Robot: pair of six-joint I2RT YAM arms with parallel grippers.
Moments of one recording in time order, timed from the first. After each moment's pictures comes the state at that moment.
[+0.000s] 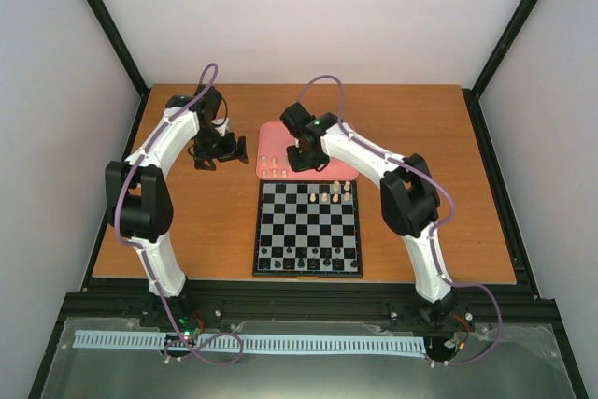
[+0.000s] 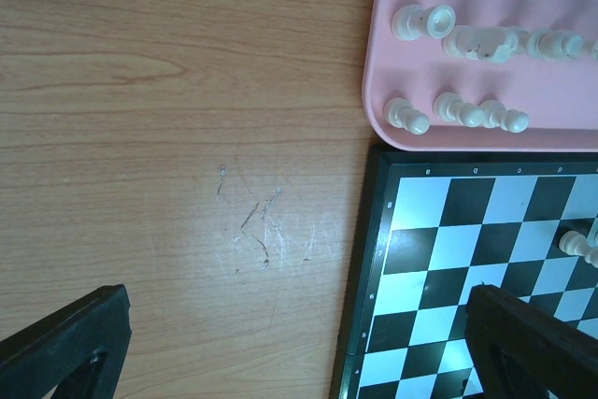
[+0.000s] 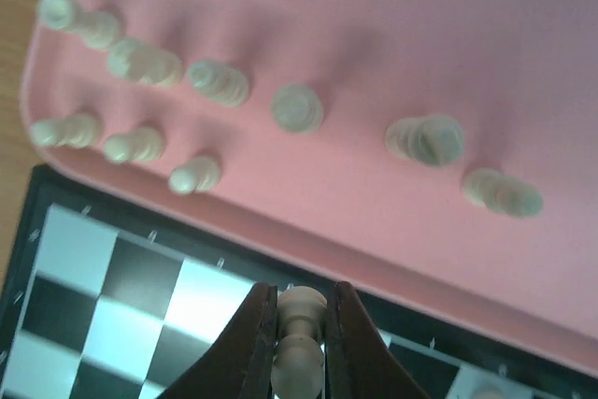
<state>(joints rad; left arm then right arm) -0.16 1.86 1.61 -1.19 0.23 -0.28 0.70 2.20 1.91 -0.95 0.05 0.38</state>
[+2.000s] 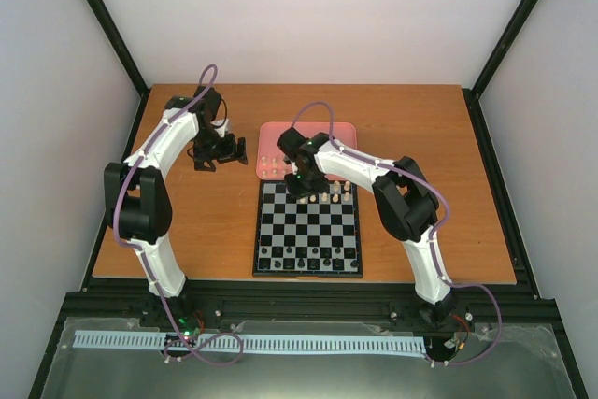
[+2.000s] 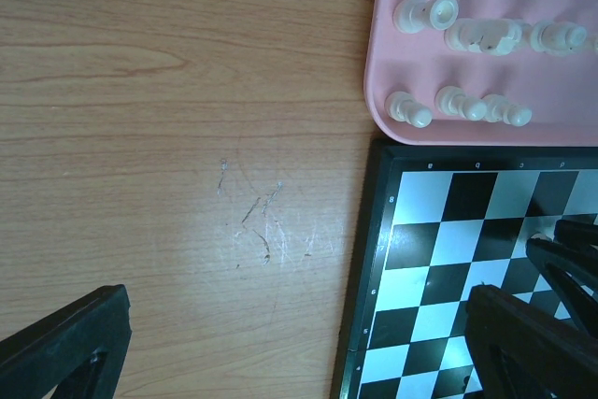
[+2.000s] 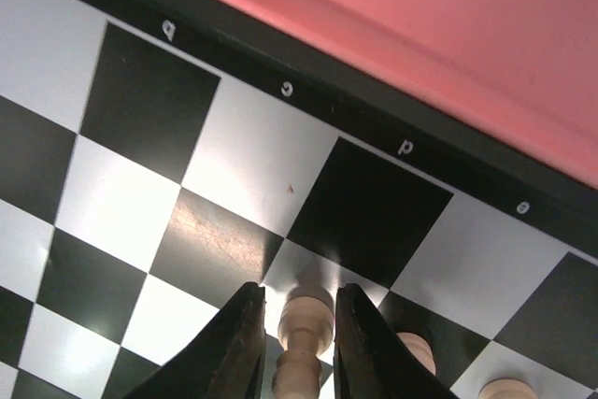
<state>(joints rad) -0.16 1.84 1.59 -1.18 0.23 -0.28 0.76 2.14 1.68 -0.93 -0.09 0.35</state>
